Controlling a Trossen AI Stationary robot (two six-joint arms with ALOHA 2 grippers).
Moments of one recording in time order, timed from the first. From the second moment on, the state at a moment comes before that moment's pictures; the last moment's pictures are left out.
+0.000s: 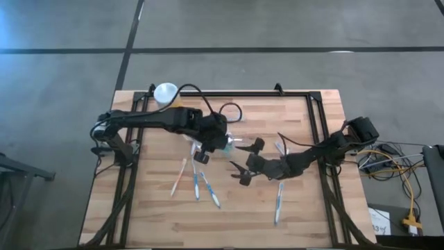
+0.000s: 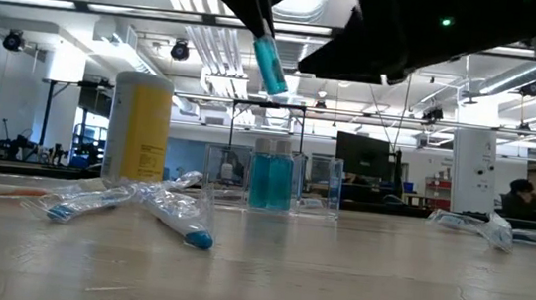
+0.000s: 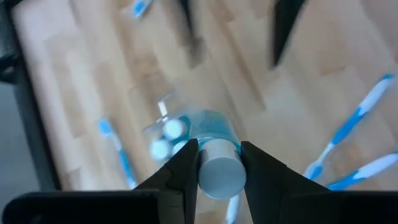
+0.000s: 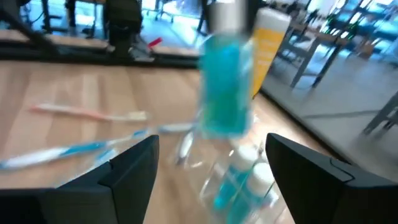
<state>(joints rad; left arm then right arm) 0.03 1.69 1.73 -1.05 -0.05 0.48 0.34 1.62 0.71 0.60 0.77 0.03</state>
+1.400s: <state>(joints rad) 0.23 1.91 1.80 -1.10 0.03 0.54 0.49 1.24 0.43 0.51 0.76 0.08</state>
